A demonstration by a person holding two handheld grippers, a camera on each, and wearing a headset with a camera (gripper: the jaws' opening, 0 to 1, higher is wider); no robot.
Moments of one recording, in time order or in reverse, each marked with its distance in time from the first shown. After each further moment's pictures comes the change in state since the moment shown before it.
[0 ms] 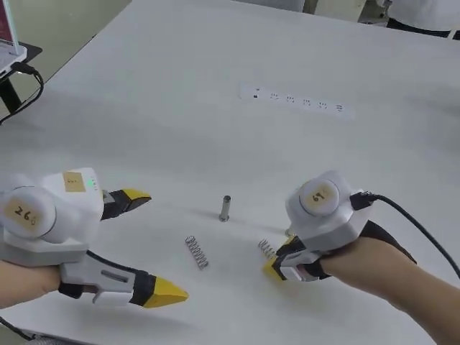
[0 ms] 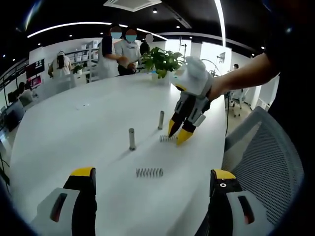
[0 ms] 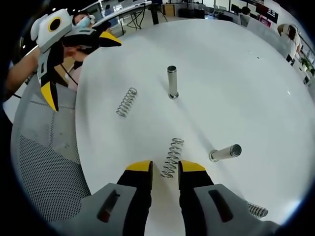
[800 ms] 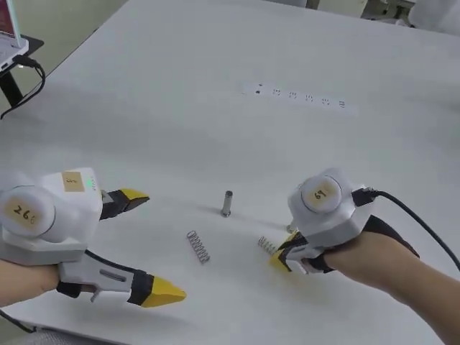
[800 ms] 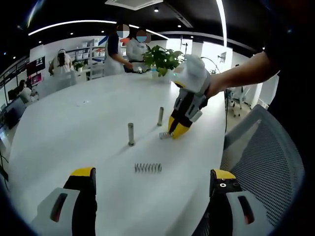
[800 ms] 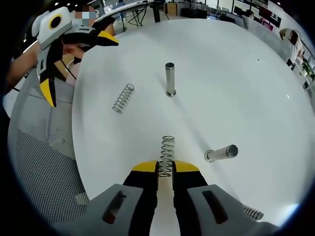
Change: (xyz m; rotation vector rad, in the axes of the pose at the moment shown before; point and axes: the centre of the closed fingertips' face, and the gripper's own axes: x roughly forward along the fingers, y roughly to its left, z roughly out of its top) left arm -0.001 -0.004 -0.008 -0.013 0.011 -0.002; right arm 0.000 -0.006 -0.002 -0.036 0.011 -0.019
